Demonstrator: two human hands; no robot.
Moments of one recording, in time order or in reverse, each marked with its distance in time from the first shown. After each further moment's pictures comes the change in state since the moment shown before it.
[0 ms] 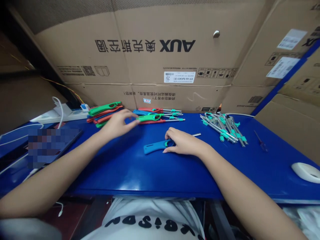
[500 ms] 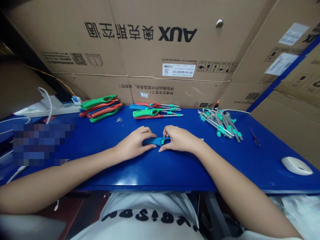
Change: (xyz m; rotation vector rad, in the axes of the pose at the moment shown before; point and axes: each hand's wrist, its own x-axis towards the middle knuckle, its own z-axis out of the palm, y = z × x) left_hand -0.039 0.061 0.052 -0.140 -0.241 0.313; right_hand 0.001 -0.015 0.002 -0.046 -0.036 0.185
